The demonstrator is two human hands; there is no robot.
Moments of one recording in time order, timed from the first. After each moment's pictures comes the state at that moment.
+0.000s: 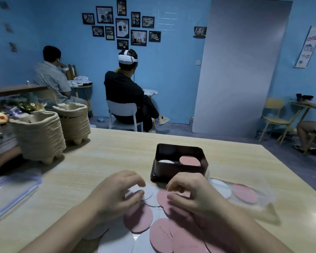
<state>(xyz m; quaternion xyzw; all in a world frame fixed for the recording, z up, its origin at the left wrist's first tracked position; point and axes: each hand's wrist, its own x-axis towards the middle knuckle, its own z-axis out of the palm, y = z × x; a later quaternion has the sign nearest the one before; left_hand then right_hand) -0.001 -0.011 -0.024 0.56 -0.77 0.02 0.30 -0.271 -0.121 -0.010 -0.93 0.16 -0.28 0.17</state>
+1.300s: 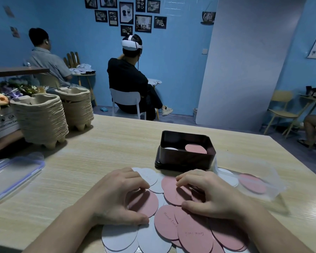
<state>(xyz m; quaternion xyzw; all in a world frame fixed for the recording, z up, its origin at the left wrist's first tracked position) -0.010 0.020 -0.028 0.54 -0.81 0.01 0.23 -0.298 -0.114 -0.017 -0.96 0.21 -0.15 0.14</state>
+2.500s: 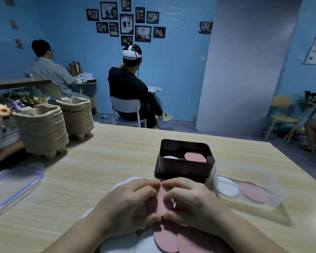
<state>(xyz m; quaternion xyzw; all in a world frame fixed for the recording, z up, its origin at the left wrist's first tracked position) -0.029 0.003 -0.041 0.46 -0.82 0.07 0.33 -0.265 -0.097 -0.025 -0.95 0.11 -0.29 0.10</state>
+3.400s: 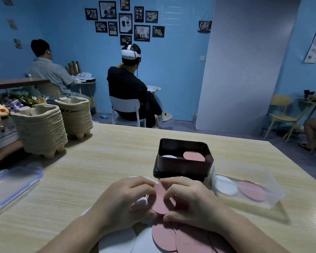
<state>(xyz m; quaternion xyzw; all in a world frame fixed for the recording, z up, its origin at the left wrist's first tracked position) -0.023 -0.002 -0.045 0.47 -0.82 0.08 0.33 -0.266 -0.103 -0.028 -0.94 0.13 -0.26 0.16</state>
